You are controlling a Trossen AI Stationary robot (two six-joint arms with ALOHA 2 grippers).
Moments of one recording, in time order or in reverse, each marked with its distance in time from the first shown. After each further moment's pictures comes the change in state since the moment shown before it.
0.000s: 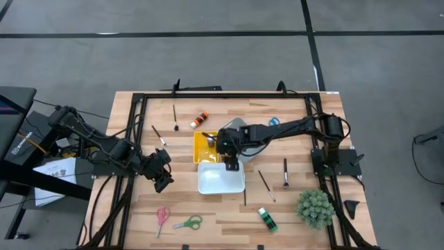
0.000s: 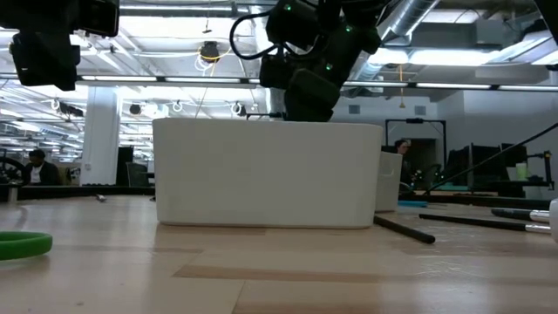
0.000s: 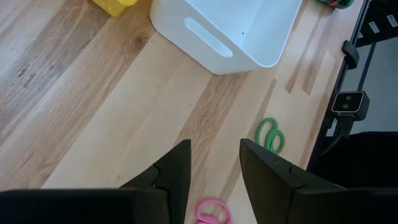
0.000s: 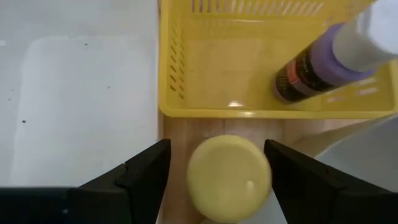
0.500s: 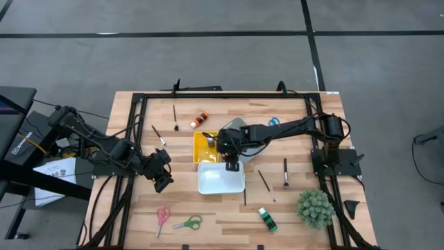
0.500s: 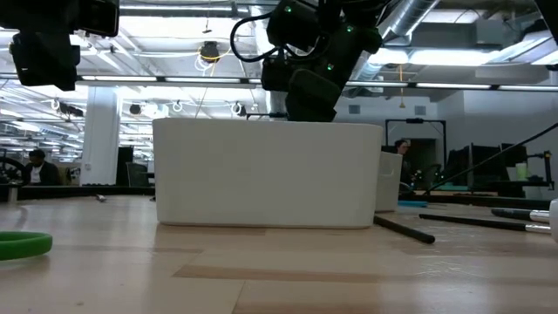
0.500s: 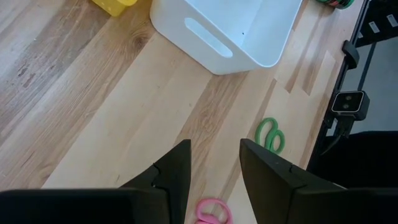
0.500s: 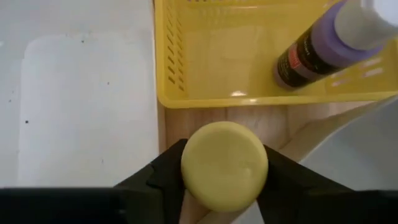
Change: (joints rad) left arm 0.000 0.000 0.000 0.000 0.000 0.000; right arm 0.000 0.000 0.000 -0.027 0.000 0.058
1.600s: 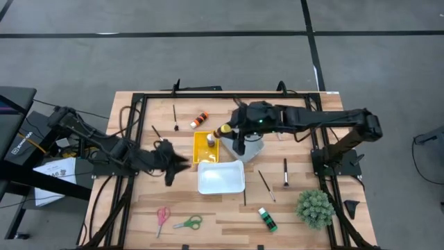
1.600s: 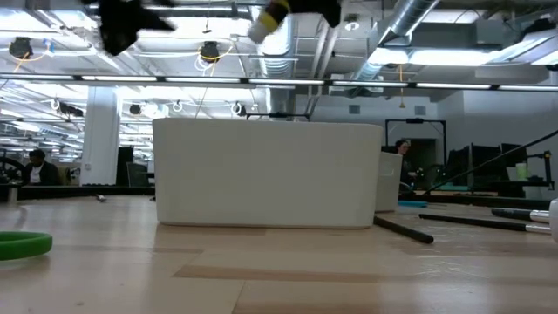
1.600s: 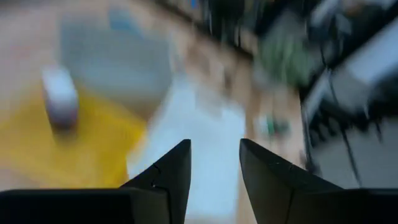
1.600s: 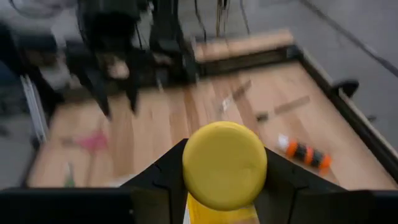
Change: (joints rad) left arm 0.042 0.000 0.000 0.465 -0.384 0.378; right arm 0.008 -0.411 0.063 0.124 0.075 0.179
